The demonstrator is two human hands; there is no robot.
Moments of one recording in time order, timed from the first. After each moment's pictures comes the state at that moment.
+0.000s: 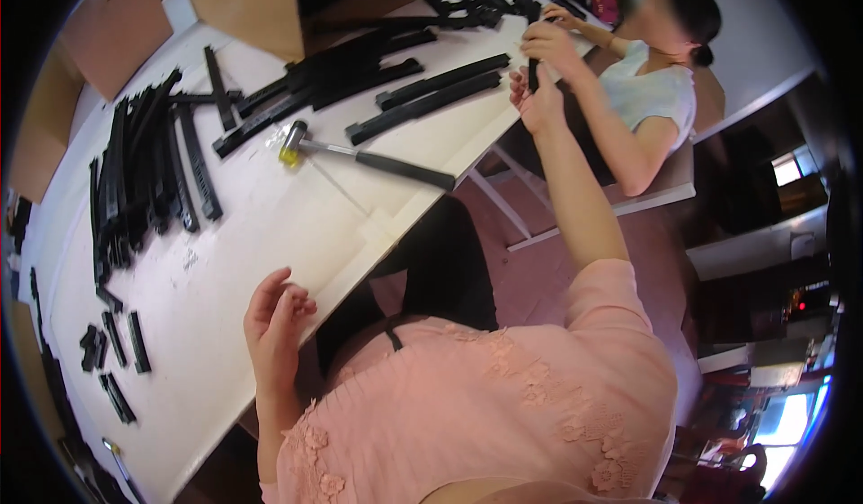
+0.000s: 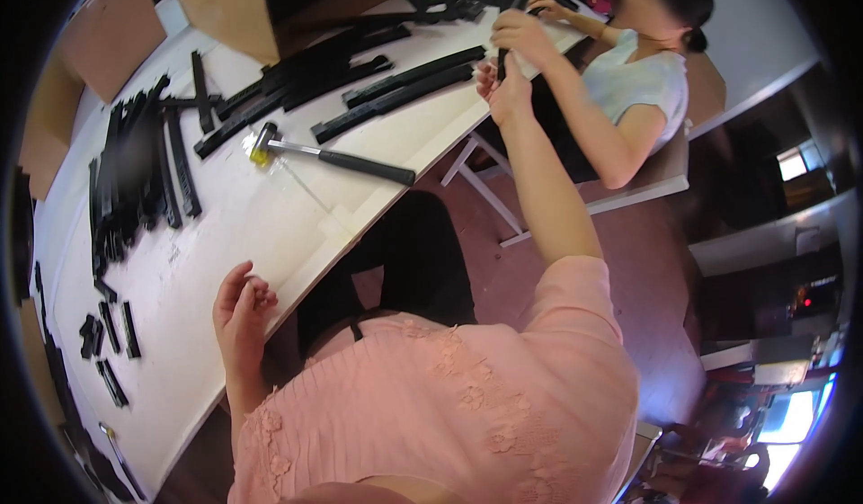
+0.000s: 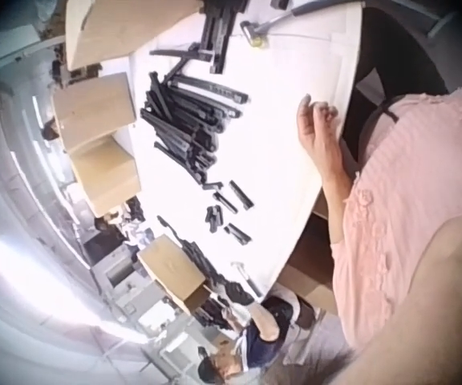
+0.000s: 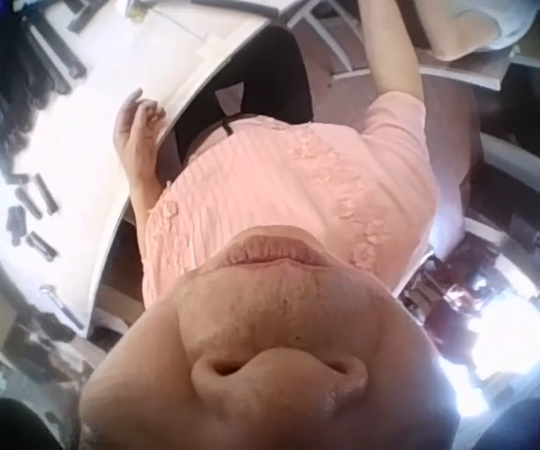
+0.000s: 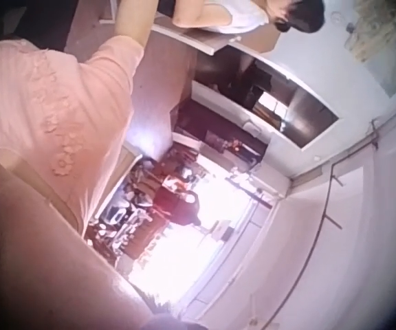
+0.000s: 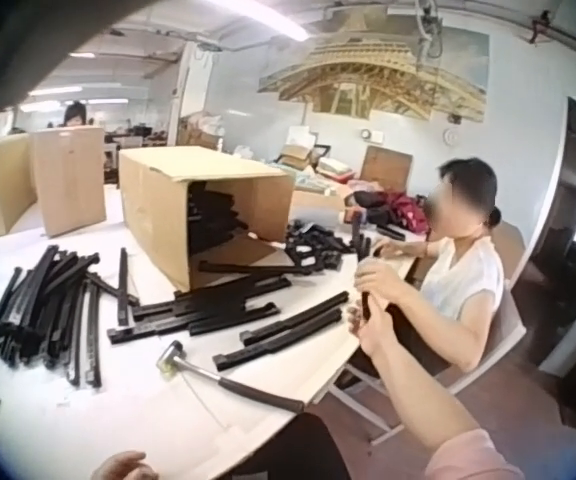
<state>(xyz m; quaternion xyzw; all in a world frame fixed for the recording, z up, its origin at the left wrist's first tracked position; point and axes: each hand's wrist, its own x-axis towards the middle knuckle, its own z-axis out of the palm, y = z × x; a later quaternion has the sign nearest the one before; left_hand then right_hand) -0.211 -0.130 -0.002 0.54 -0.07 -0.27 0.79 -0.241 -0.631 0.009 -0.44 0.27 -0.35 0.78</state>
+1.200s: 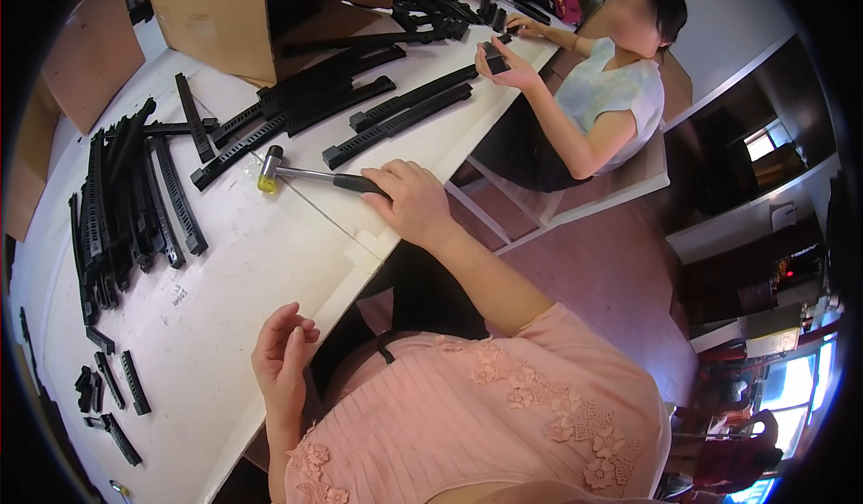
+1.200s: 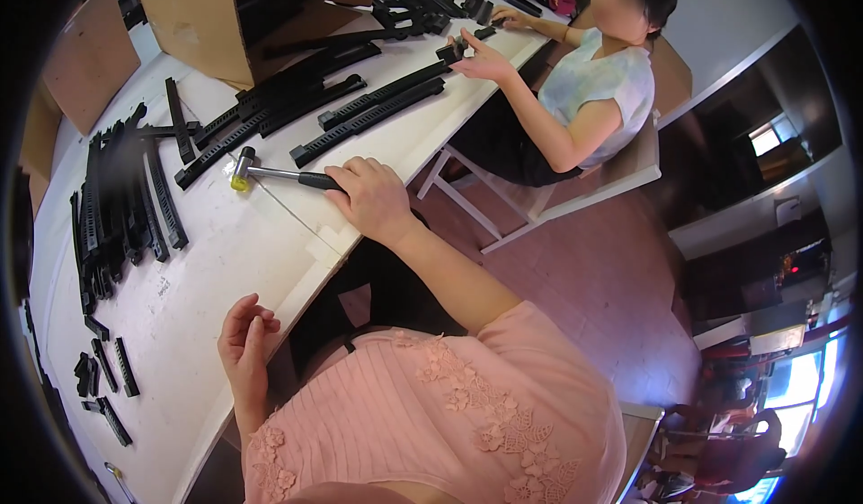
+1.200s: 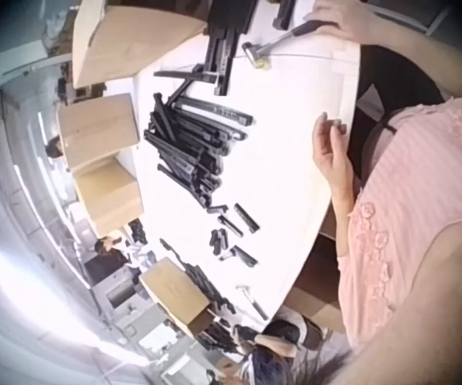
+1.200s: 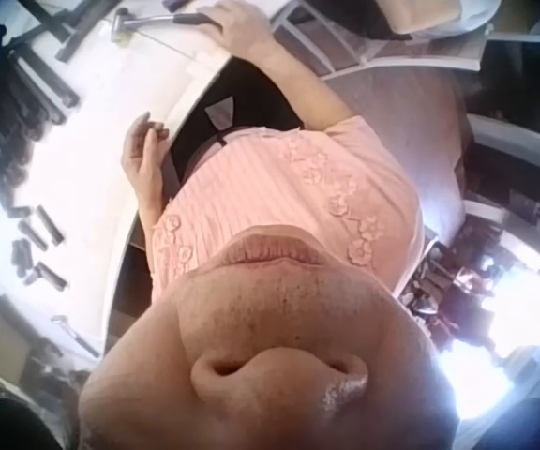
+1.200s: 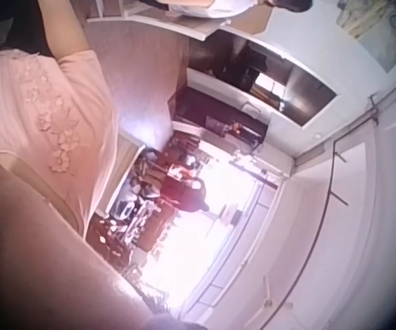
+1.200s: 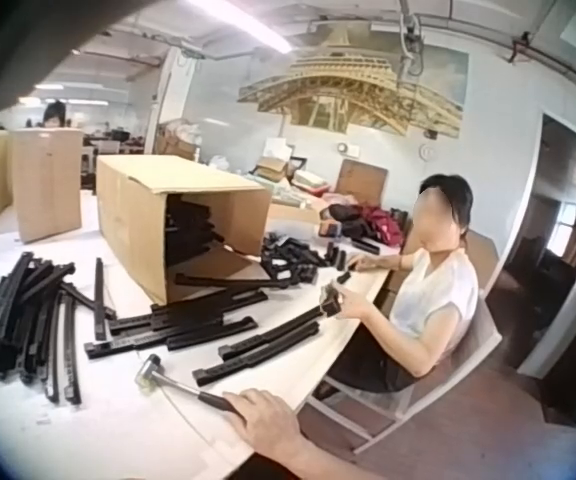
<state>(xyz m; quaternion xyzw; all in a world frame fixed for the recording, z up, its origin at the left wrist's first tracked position) -0.221 -0.131 0.003 0.60 -0.15 -0.26 0.74 -0.237 -0.406 -0.007 -0.93 0.08 -0.33 0.11</state>
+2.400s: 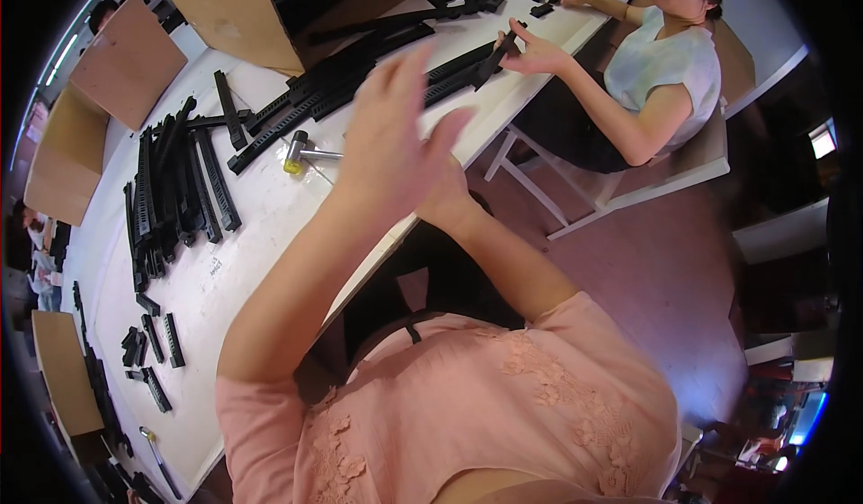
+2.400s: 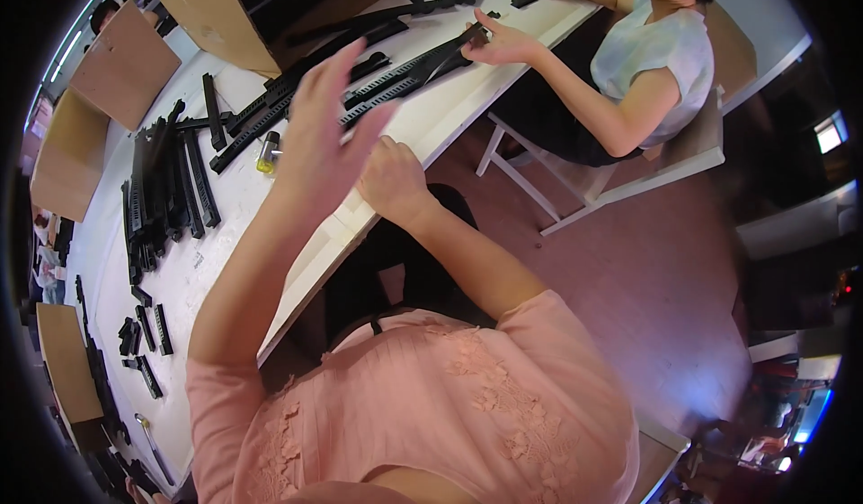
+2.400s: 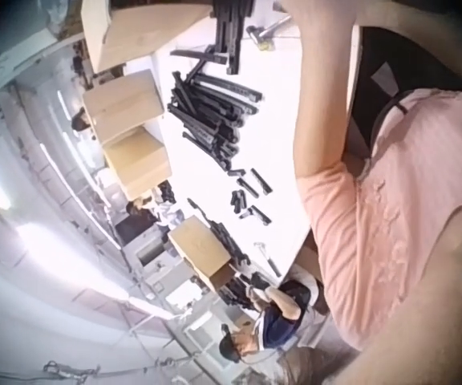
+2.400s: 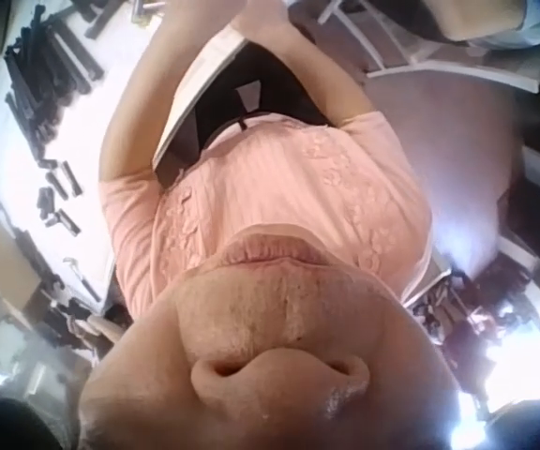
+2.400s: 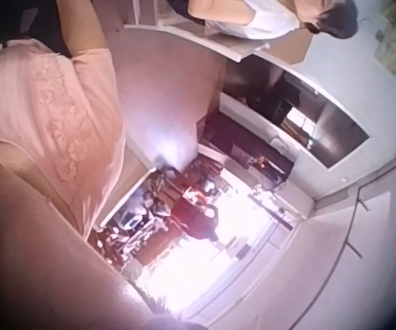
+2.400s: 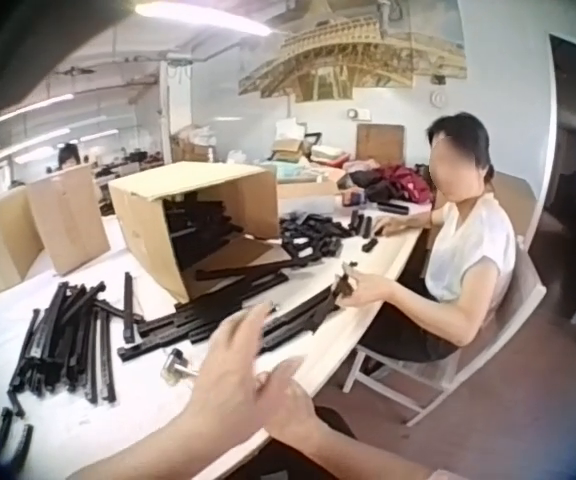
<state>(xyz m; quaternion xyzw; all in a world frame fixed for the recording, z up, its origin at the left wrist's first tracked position) -0.190 -0.332 0.107 0.70 -0.55 0.16 0.43 -0.236 -0.417 -0.025 -0.94 0.07 -0.30 0.11</state>
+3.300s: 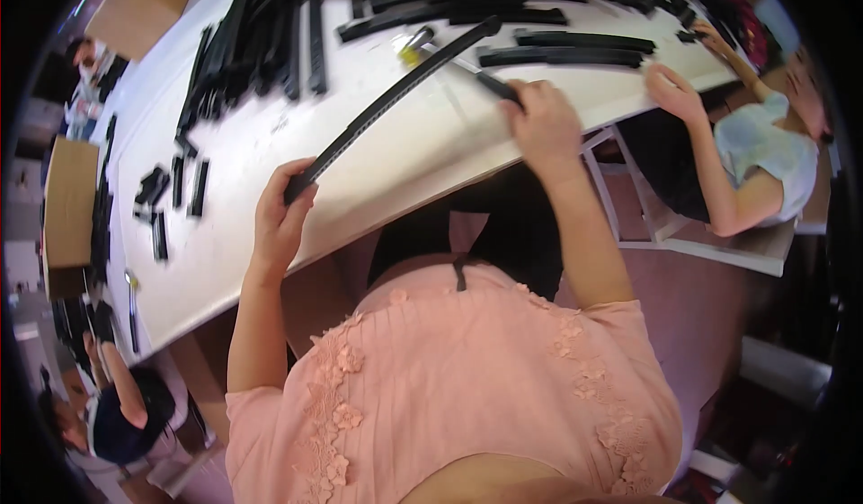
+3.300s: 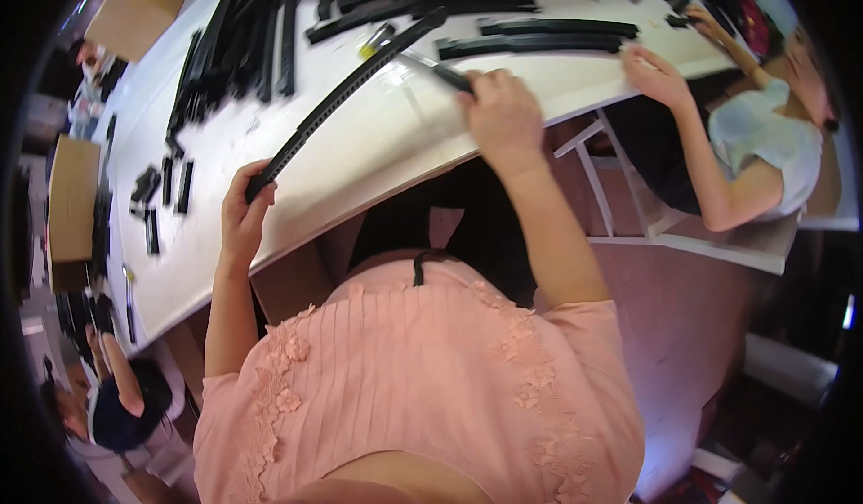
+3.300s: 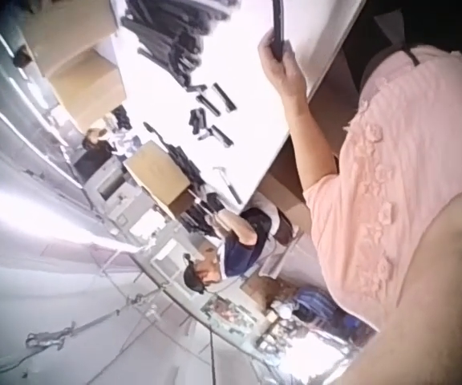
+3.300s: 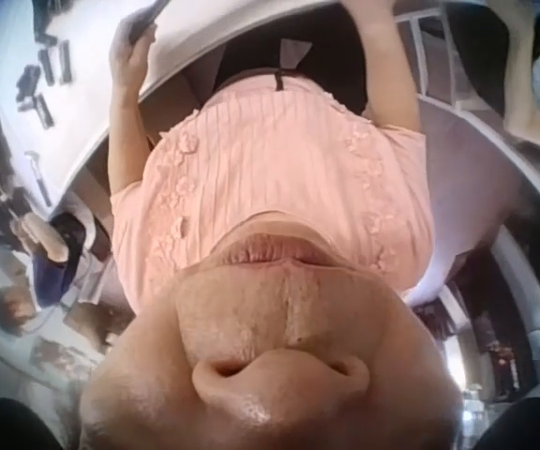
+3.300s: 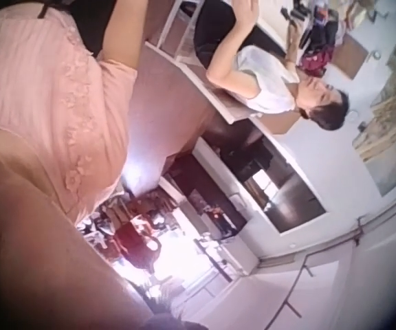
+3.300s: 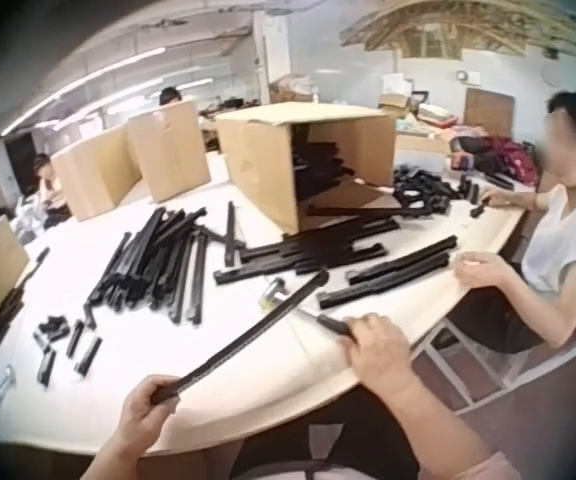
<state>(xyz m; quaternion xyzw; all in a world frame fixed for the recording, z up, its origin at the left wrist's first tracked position) -0.201 -0.074 0.017 0.80 -0.21 -0.06 0.55 -0.237 -0.412 -0.013 -0.95 0.08 -0.28 0.11</state>
